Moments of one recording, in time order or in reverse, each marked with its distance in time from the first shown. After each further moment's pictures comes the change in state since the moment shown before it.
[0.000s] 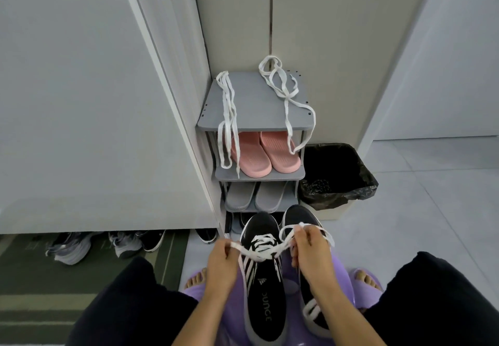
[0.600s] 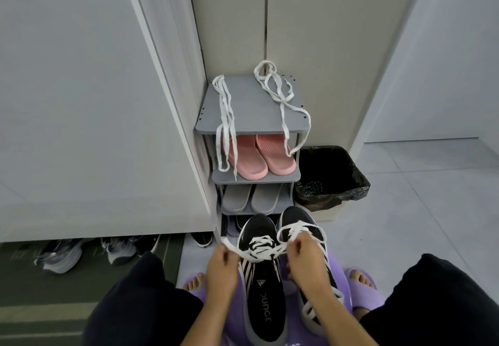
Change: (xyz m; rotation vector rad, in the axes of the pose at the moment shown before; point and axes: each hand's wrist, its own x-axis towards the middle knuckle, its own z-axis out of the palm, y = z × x) left_hand -0.006 -0.004 0.002 -0.072 0.042 0.044; right_hand -0.007 0.007 0.005 -0.398 0.046 -0.062
